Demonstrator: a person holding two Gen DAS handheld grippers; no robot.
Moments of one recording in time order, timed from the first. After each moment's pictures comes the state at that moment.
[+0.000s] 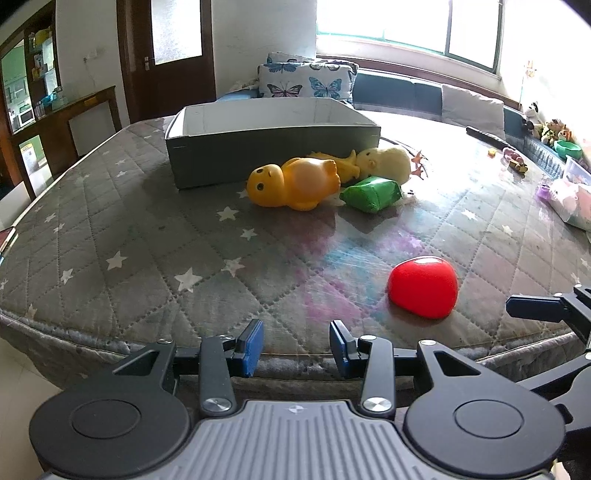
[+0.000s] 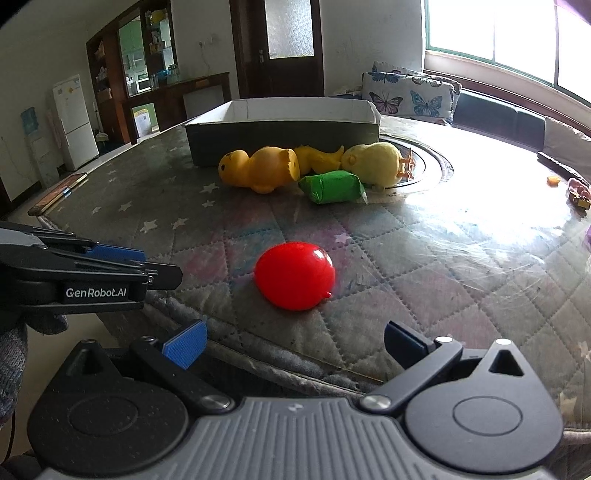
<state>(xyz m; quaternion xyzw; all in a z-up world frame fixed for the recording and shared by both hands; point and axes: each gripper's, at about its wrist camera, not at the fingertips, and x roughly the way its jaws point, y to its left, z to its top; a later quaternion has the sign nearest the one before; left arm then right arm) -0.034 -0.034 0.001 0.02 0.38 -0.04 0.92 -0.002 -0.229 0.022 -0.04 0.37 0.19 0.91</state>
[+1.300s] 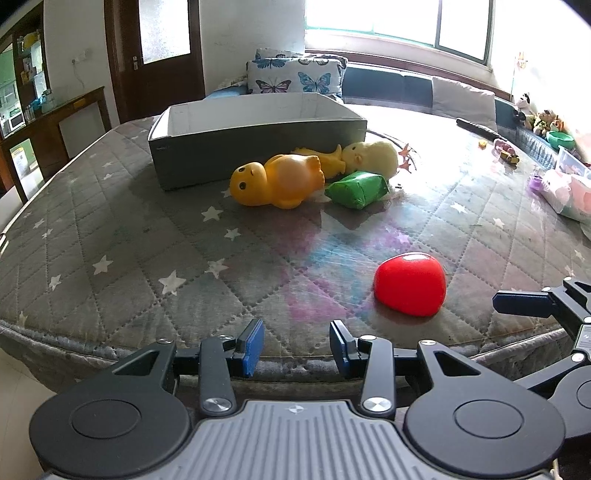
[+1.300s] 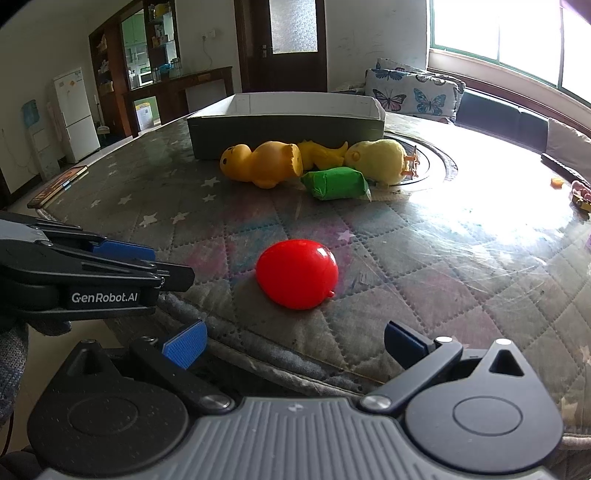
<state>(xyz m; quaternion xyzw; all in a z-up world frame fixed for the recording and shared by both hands) -0.029 -0.043 0.000 0.02 0.39 -0.06 0.92 0.001 -0.226 0.021 -0.05 0.37 0.19 0.91</state>
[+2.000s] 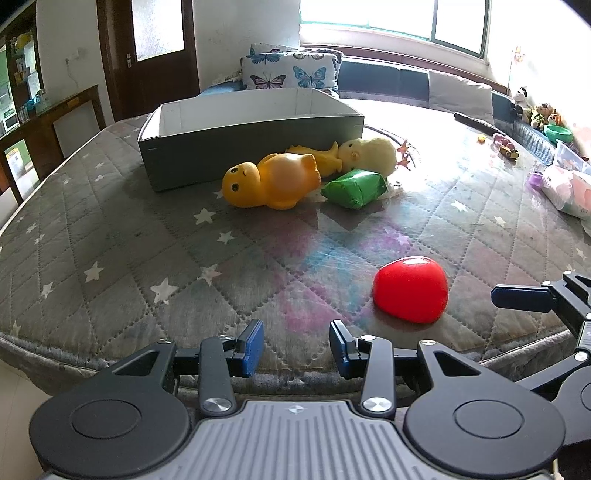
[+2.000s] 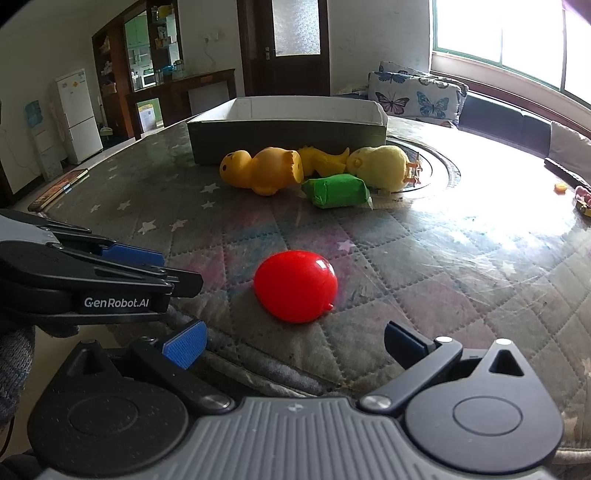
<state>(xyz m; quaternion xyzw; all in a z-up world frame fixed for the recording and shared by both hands) -0.017 -0.046 0.000 0.03 0.40 -0.06 0.91 0.010 -0.225 0.023 -0.05 0.37 0.20 0.91</state>
